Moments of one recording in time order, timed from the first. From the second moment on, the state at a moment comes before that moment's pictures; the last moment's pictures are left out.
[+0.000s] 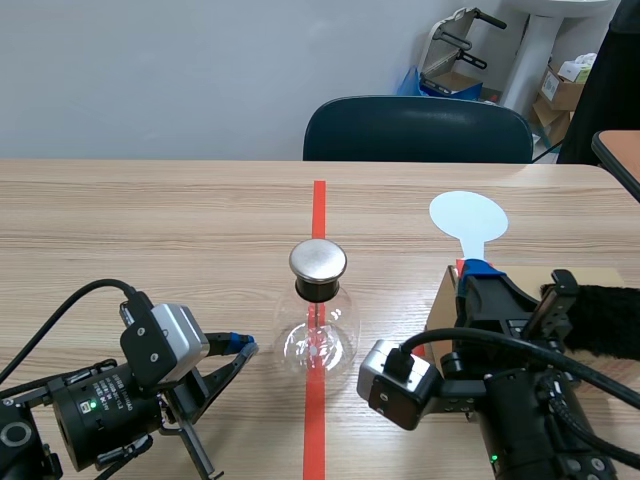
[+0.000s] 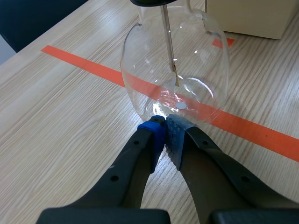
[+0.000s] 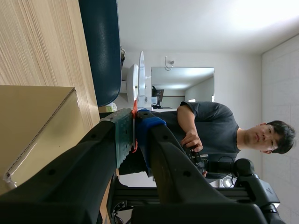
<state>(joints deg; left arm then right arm) 5.9 -31.6 37.2 71.6 2.3 -9.6 -31.5 -26.1 22.9 -30.5 92.0 -85.6 -33.8 -27.5</state>
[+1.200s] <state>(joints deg) 22.6 -53.0 37.2 83.3 -6.7 -9.9 -55.0 -43.3 22.8 -11.1 102.0 -82.8 -38.5 -5.8</state>
